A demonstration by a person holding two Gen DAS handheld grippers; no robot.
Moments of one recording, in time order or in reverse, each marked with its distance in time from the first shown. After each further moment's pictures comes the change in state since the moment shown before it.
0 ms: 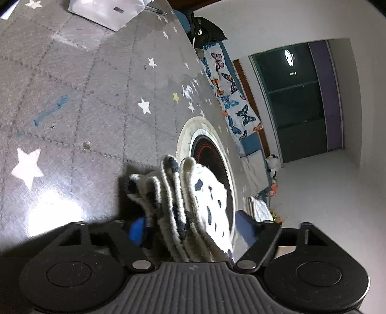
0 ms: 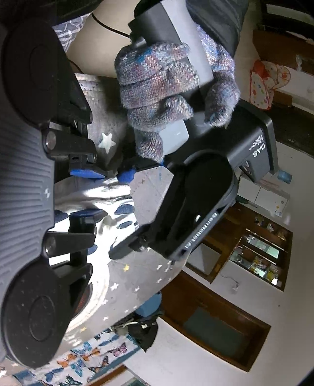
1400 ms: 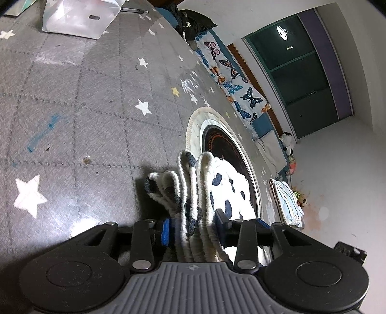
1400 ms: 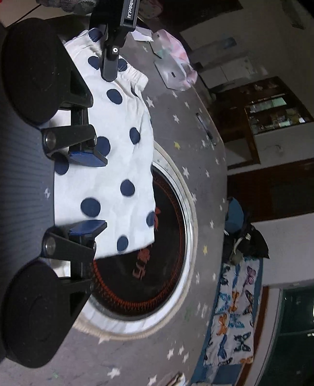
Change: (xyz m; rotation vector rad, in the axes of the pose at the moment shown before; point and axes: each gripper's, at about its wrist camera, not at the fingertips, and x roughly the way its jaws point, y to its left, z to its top) left arm 0.009 -0.010 -0.001 0.178 0.037 0.096; right arm 0.013 -0.155 -0.108 0.858 0.102 -0.134
